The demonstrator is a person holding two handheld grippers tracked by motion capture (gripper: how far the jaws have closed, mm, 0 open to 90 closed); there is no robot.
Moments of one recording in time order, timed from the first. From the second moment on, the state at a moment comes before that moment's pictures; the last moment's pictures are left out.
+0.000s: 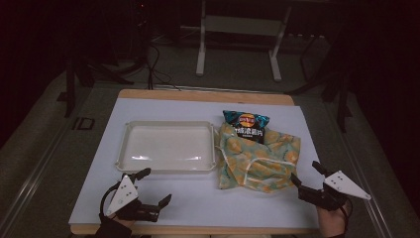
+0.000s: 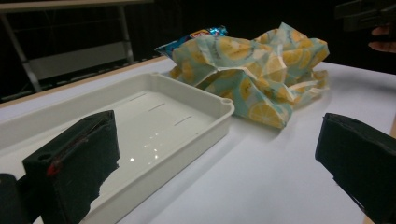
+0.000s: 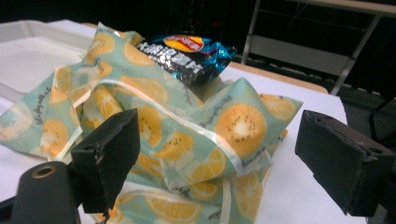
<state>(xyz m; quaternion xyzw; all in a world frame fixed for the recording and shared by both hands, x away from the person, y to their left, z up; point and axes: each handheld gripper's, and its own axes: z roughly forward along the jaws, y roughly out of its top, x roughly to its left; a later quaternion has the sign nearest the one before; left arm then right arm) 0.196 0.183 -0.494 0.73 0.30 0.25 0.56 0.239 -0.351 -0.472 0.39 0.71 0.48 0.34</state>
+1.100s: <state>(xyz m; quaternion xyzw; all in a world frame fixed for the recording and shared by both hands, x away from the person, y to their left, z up) 0.196 0.178 -0.495 0.74 0.29 0.23 0.56 0.249 -0.316 -0.425 0.34 0.74 0.50 0.29</state>
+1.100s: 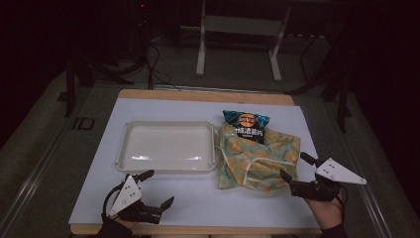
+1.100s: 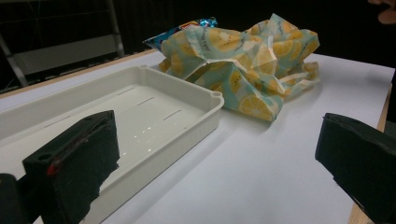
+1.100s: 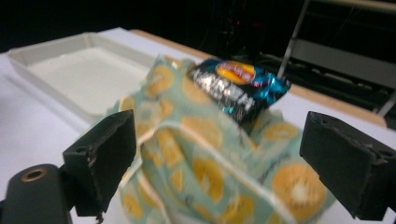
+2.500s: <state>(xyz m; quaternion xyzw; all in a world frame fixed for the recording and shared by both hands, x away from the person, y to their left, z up) 0.193 0.181 -0.496 0.75 0.29 0.23 0.55 0.388 -0.283 -0.384 0.34 0.75 0.49 0.27</state>
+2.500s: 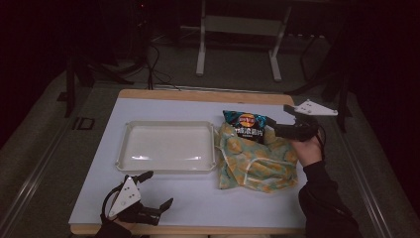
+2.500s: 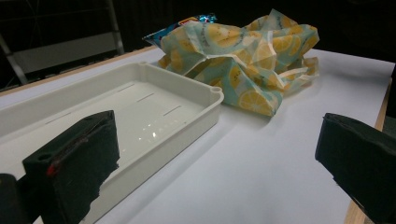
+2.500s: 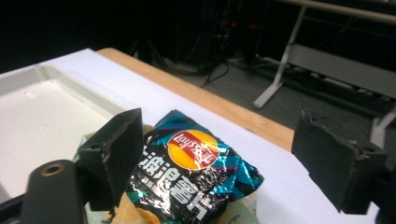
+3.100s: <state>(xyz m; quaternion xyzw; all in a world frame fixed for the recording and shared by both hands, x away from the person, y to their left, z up) 0.188 0.184 -0.498 0.75 0.29 0.24 0.54 0.443 -0.280 -0.421 0.37 0.77 0.47 0.22</state>
